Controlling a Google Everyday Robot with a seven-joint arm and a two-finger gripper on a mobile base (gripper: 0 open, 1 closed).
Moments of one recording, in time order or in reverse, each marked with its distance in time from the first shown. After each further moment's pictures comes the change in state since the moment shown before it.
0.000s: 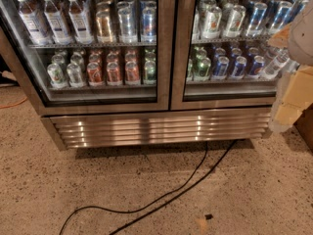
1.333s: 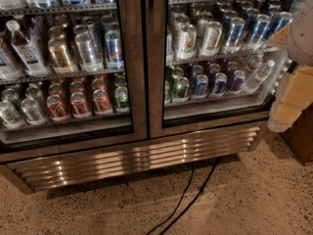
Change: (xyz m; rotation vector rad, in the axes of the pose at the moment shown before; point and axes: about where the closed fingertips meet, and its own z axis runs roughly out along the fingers) arm 0.000 0.000 0.000 0.000 0.000 0.000
